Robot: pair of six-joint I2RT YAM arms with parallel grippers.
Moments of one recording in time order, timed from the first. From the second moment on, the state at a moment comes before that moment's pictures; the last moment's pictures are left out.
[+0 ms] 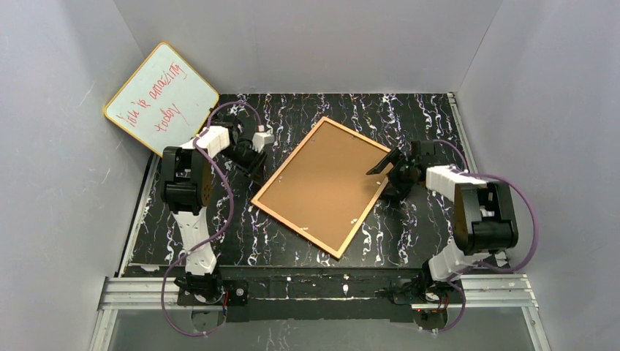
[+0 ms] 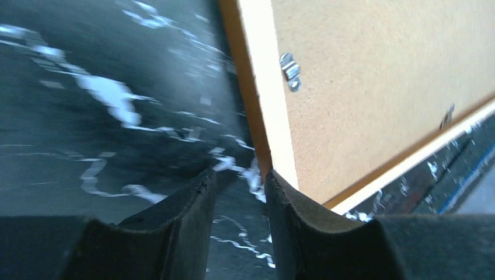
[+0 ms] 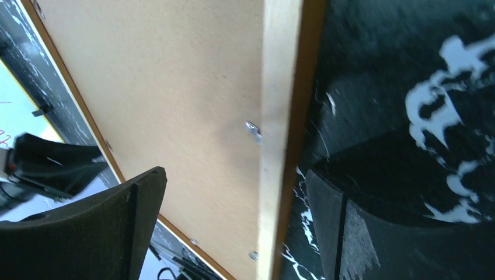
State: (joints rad) left arm -0.09 2.09 1.52 -0.92 0.61 0.60; right arm 0.09 1.58 0.79 -0.19 -0.40 0.88
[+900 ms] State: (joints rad) left arm -0.12 2.07 1.38 -1.13 0.82 0.67; right arm 0.45 1.61 1.05 -0.10 -0.41 0.87
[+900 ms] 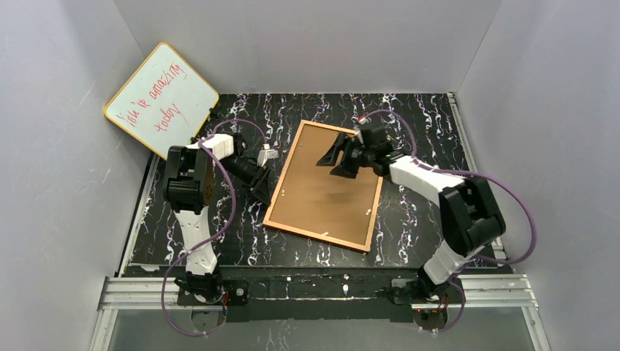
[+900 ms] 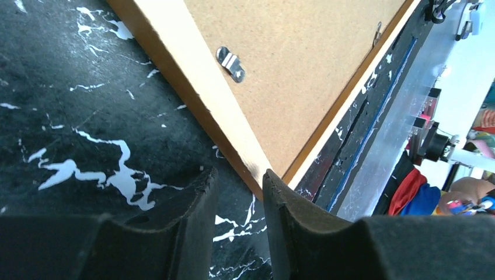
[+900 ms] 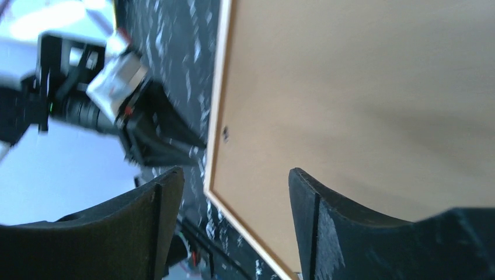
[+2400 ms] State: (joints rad) left arm -0.11 2.09 1.30 -1.03 0.90 0.52; right arm 0.77 2.12 1.38 -0.02 -0.52 0.91
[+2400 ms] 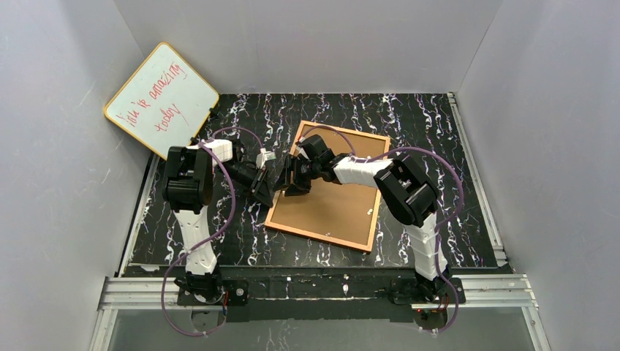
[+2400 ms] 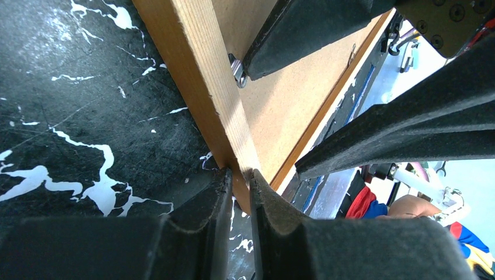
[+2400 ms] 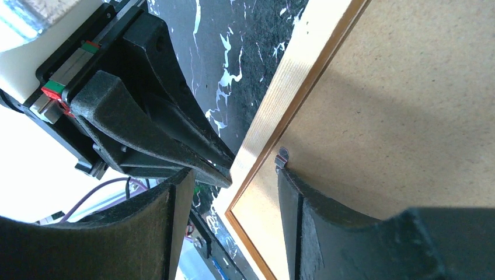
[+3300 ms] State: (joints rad) left arm -0.11 2.09 1.30 -1.03 0.90 0.52; right arm 0.75 2.12 1.39 -0.05 -0.52 0.88
